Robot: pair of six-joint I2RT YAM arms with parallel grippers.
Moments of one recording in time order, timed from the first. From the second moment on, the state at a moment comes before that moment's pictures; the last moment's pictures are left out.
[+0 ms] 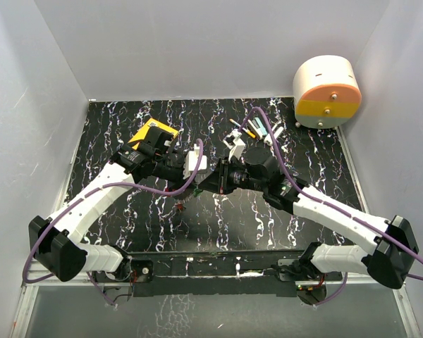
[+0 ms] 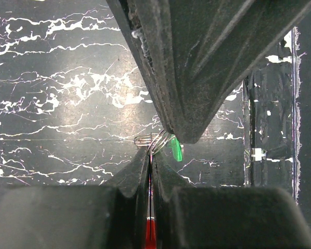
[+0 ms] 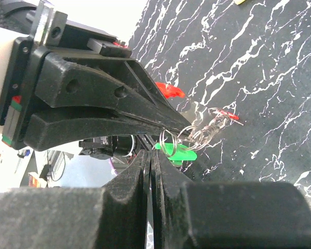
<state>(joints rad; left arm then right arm) -0.58 1.31 1.22 -0.86 0.69 0.79 0.83 1.18 0.91 -0.04 -0.32 0.74</state>
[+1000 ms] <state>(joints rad) -0.61 1.31 1.22 -0.87 0.68 0.79 0.83 1.21 0.95 -0.08 -0.26 0.74</state>
